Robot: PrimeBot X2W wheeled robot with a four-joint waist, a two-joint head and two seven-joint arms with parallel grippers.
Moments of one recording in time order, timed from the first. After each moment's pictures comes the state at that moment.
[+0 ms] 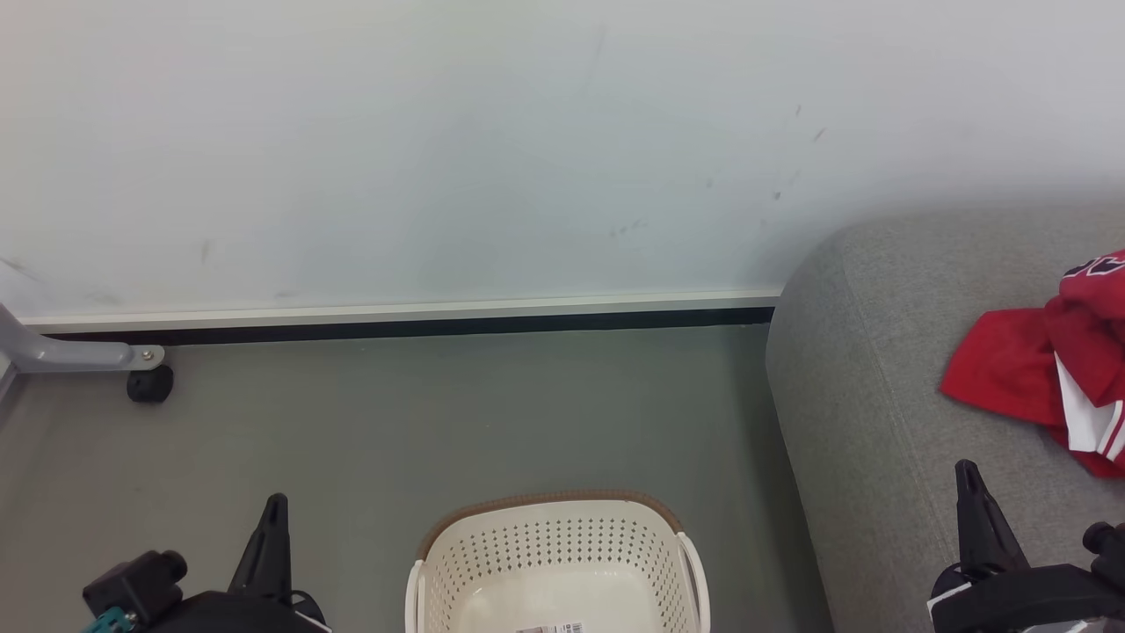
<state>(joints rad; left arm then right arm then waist) -0.05 0.21 -0.20 0.24 -0.83 0.06 -0.15 -0.01 -0.23 0.16 0.14 0.76 -0.06 -0.15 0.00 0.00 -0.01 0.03</state>
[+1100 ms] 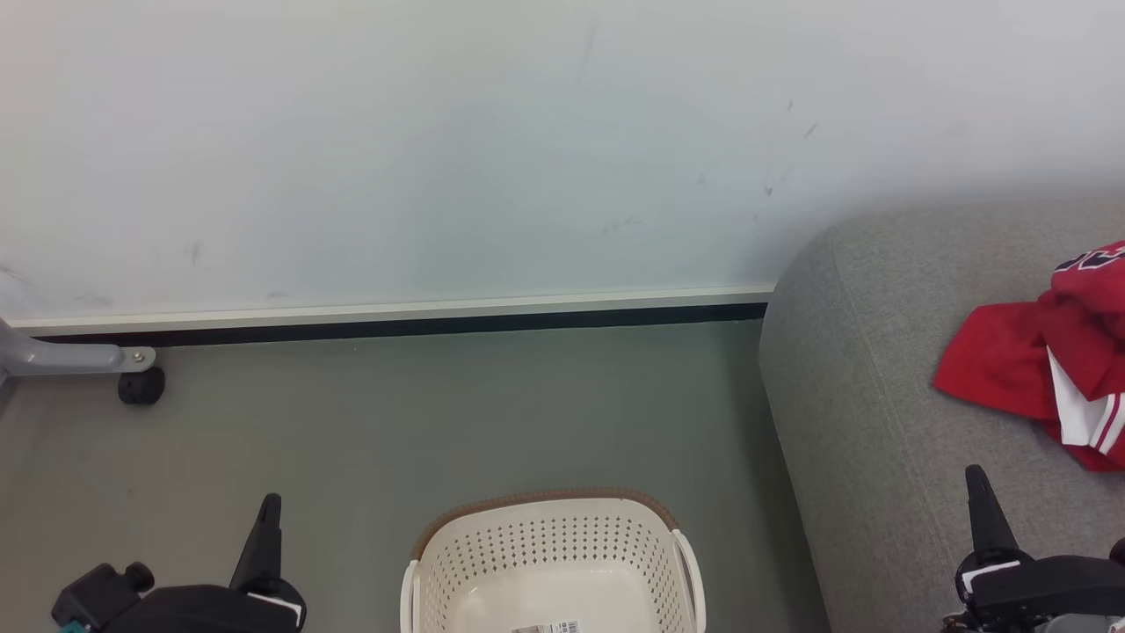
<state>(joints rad) -0.05 0.14 -0.08 0.26 -1.17 -0.01 -0.03 -0.05 -0.15 0.03 0.20 1.13 0.01 -0.03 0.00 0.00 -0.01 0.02</state>
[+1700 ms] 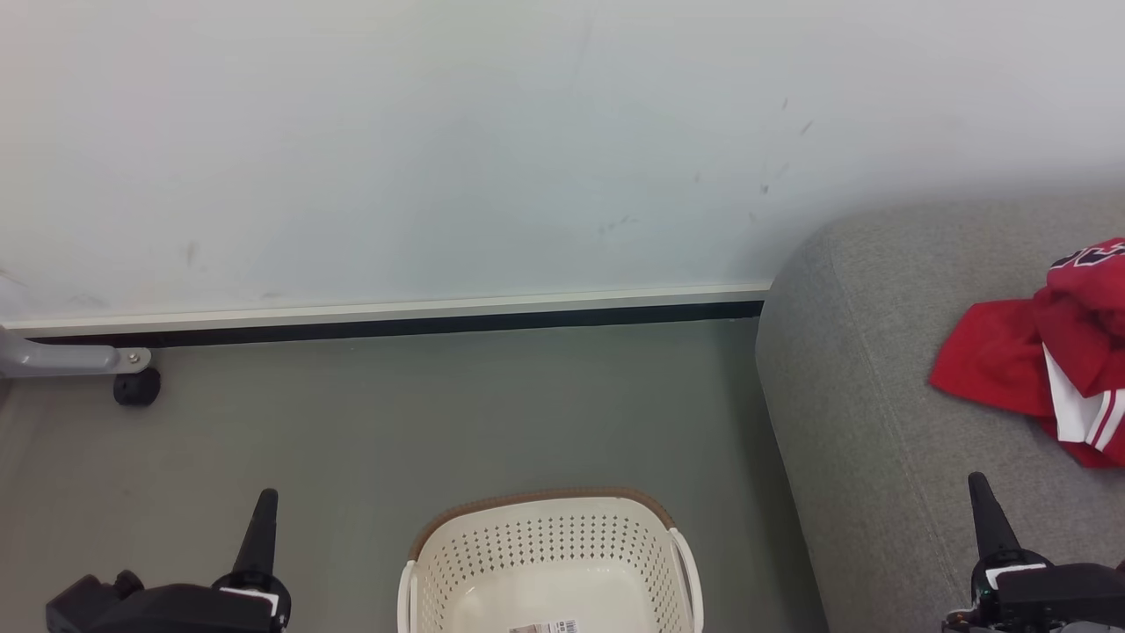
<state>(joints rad) -0.06 0.10 -0.01 0.27 -1.34 -0.05 0.03 -0.06 -0.11 -0.03 0.23 1.32 0.05 0.03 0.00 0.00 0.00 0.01</state>
